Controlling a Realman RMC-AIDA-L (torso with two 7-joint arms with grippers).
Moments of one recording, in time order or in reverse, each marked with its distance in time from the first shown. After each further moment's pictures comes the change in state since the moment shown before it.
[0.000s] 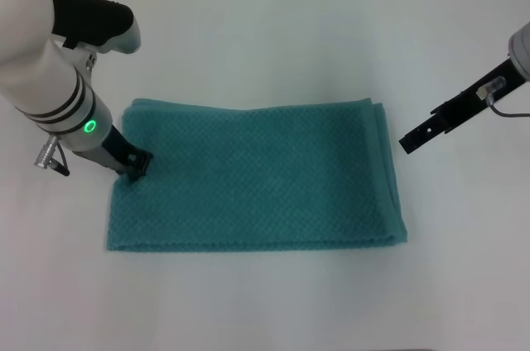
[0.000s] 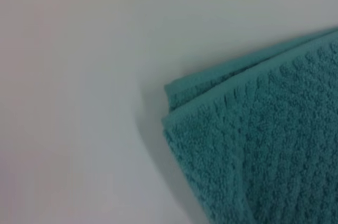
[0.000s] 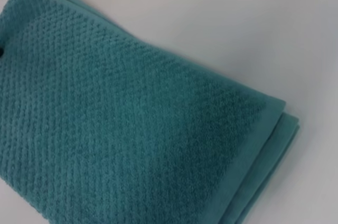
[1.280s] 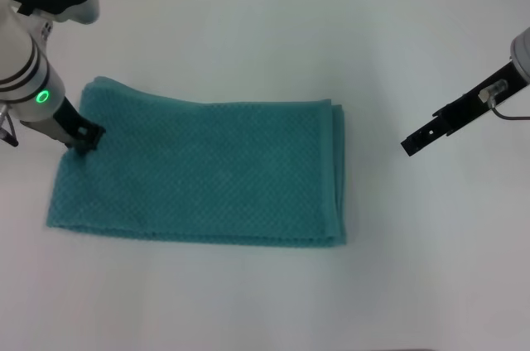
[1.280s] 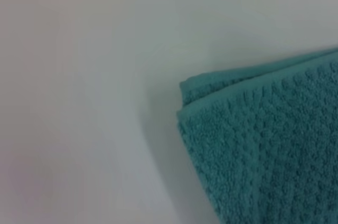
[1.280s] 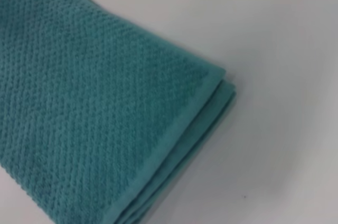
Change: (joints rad) left arm 0.003 0.053 -0.046 0.077 0.116 0.084 0.001; right arm -0.009 0.000 0.000 0.000 0.000 0.003 0.003
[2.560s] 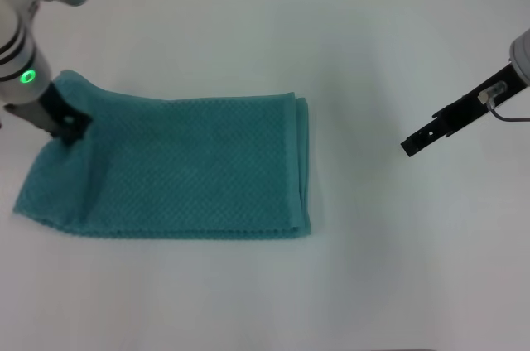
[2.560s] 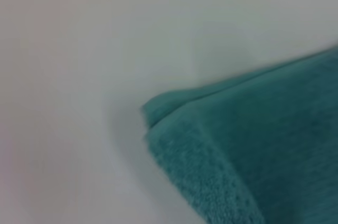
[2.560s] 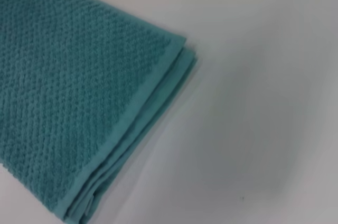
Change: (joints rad) left arm -0.029 0.033 0.001 0.046 0.001 0.114 0.000; right arm -0.002 0.000 0.000 0.014 0.000 0.017 -0.005
